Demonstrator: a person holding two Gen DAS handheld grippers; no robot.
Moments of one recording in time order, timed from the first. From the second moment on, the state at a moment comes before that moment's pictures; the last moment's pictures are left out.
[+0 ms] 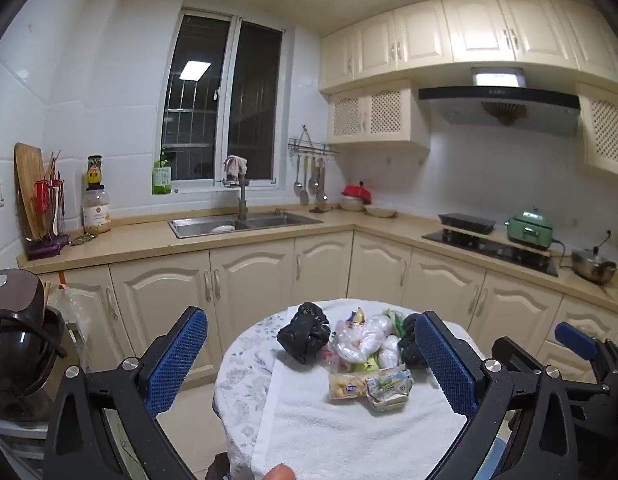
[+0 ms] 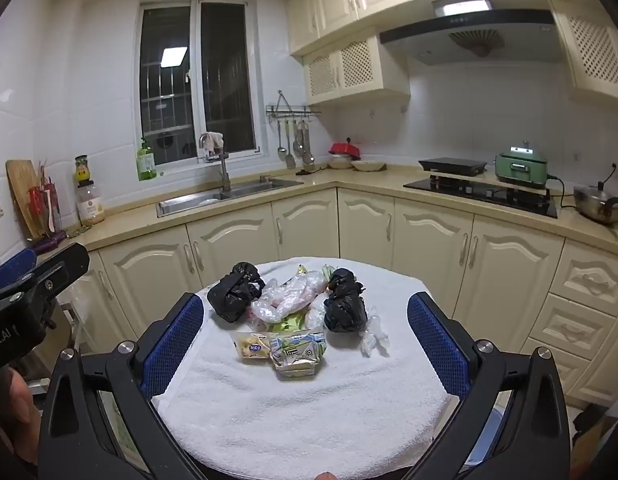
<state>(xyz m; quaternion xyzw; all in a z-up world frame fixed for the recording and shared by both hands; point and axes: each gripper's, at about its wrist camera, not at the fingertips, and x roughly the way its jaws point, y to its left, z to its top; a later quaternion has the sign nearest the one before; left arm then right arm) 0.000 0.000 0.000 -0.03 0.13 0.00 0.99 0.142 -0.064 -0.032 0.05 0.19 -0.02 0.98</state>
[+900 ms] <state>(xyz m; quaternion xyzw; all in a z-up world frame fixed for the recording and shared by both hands) 0.002 0.004 -0.009 -0.04 0.12 0.00 0.99 0.143 -0.070 -0.023 0.05 0.17 -0.03 0.98</state>
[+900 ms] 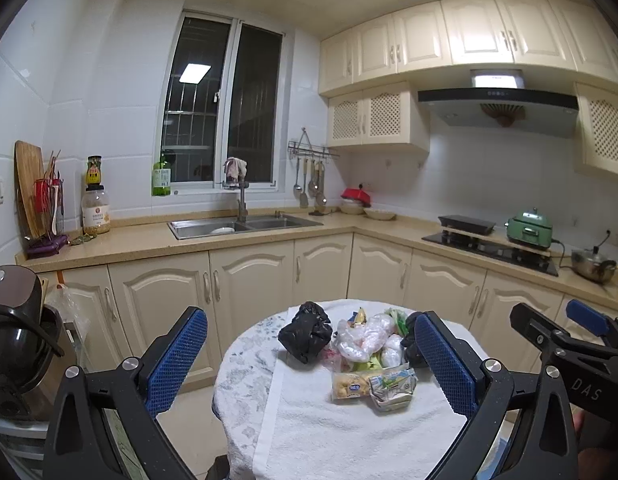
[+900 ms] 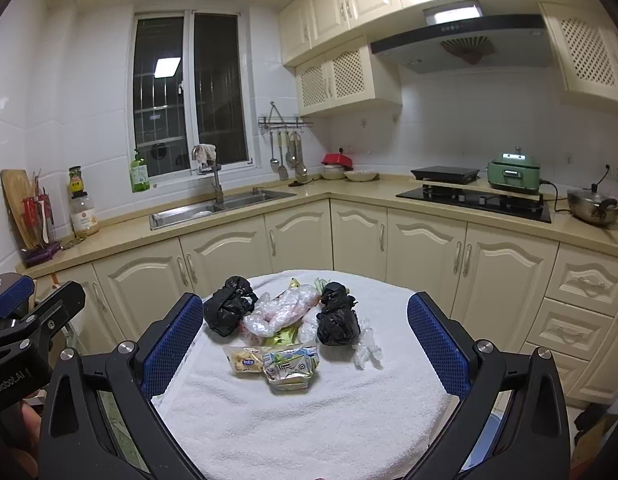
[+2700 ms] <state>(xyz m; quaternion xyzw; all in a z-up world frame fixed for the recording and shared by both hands) 0.236 0.019 -0.163 -0.02 0.29 0.00 0.96 0.329 -0.052 -0.226 -0.01 0.43 0.03 0.90</state>
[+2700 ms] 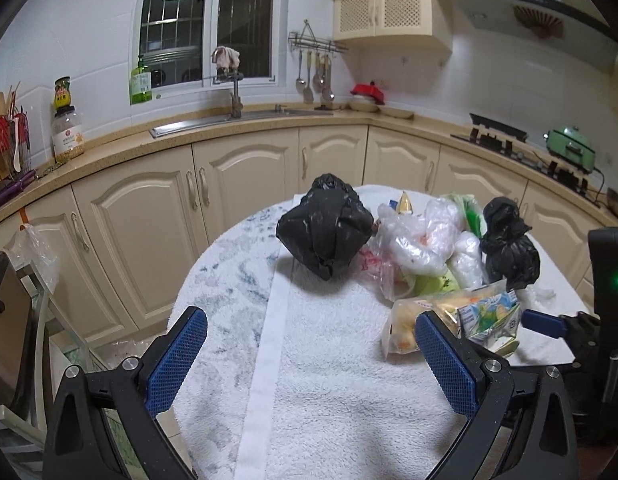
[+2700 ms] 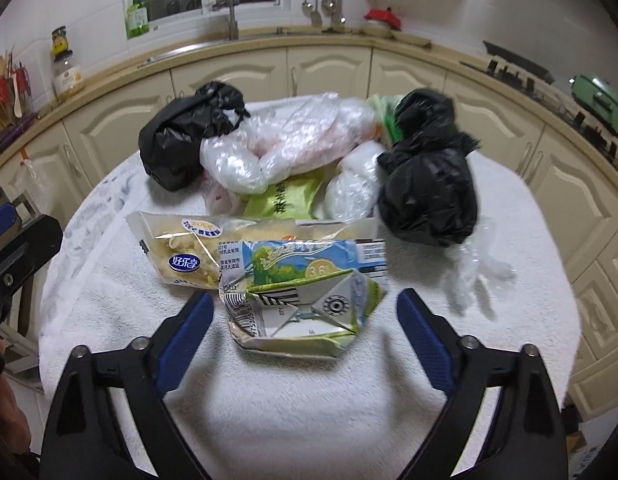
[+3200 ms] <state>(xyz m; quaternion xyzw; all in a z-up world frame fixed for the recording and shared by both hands) 0.265 -0.005 -0.182 0.01 0.33 -0.04 0.94 0.324 -0.079 -0.225 0.01 0.42 0.05 0.91</state>
